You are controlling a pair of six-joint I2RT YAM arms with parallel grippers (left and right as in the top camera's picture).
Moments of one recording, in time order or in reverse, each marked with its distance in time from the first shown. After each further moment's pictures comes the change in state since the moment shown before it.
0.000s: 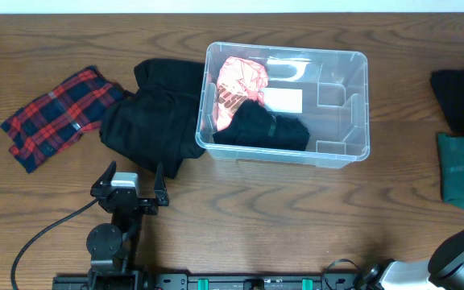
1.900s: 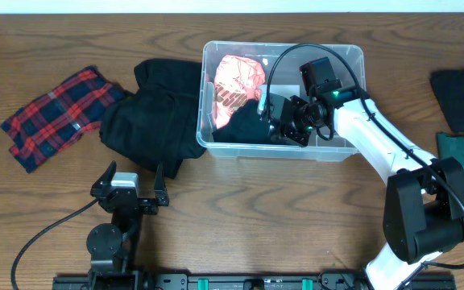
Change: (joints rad) left arm 0.000 0.000 0.000 0.000 0.000 0.000; right arm 1.000 0.227 0.002 0.078 -0.518 -1.114
